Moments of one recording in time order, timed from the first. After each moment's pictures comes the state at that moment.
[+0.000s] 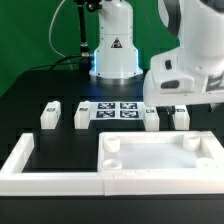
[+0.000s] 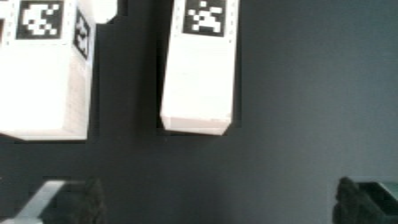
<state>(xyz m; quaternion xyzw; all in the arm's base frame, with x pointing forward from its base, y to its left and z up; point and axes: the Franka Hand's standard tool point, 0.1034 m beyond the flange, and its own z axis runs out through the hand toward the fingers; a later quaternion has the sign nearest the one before) 0.480 0.125 0.052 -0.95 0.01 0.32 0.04</state>
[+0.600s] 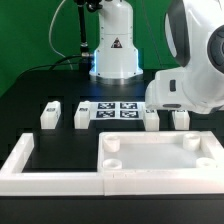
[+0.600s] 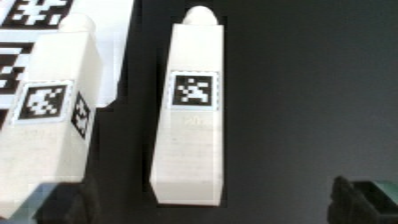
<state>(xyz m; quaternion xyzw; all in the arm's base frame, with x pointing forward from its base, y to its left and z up) 0.470 0.130 0.049 -0.90 0.03 0.44 0.03</state>
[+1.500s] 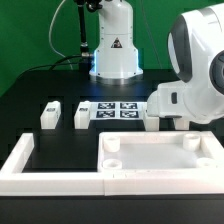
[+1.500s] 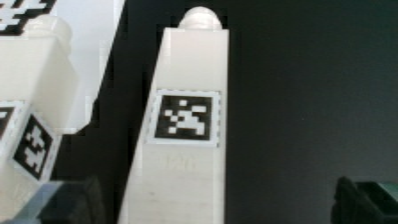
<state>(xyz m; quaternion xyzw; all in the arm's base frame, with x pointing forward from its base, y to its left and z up) 0.436 0.138 0.020 -0.89 0.03 0.46 0.02</state>
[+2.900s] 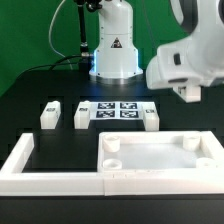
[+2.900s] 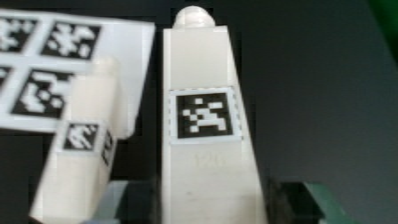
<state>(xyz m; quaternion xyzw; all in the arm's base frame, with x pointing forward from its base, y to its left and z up) 0.473 0.131 0.110 -0.90 -0.02 0.44 0.04</state>
